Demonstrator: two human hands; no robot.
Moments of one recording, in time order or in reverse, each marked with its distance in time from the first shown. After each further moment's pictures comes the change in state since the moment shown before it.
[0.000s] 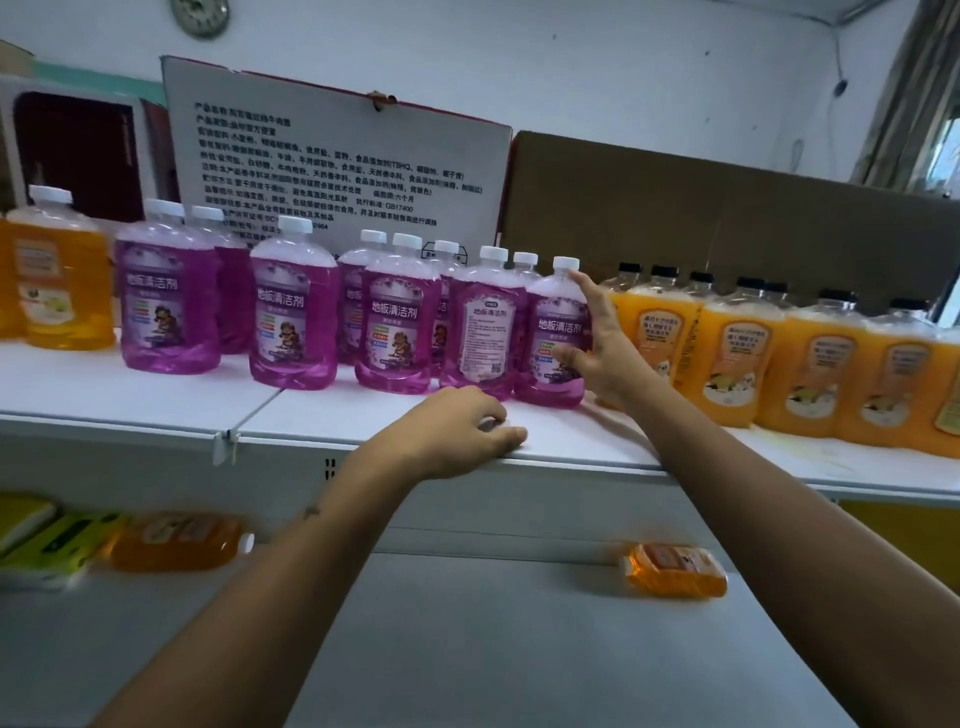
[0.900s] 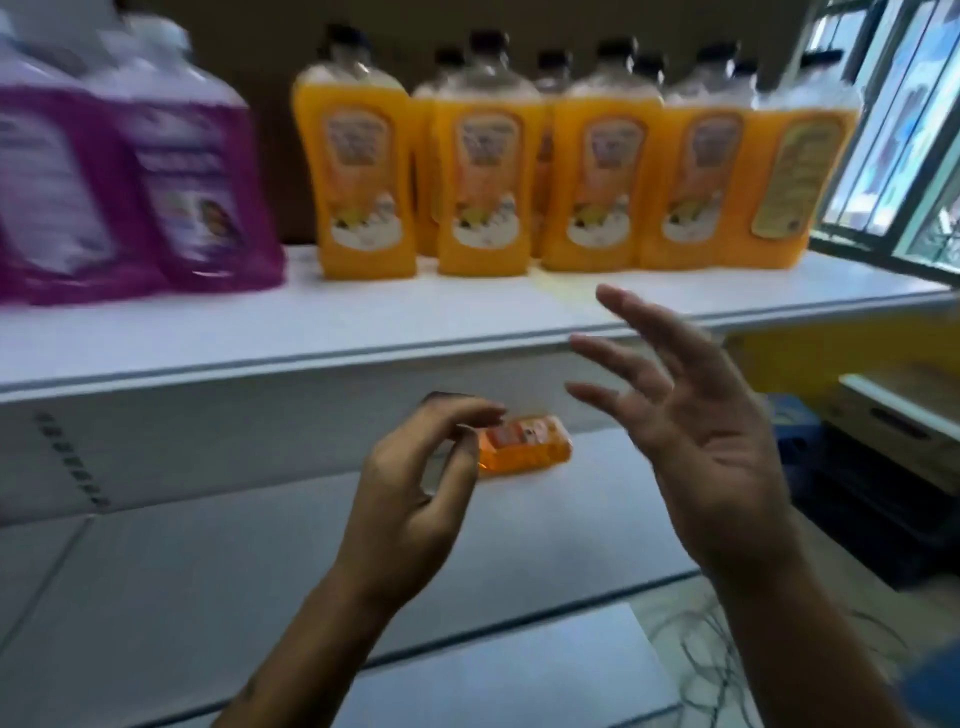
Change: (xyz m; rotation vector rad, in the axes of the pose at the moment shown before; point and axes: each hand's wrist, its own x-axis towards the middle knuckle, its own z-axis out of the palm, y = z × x) left_hand 0.036 0.169 0.218 -0.673 0.445 0.324; right_hand -0.263 0.078 -0.147 0.415 0.261 -0.119
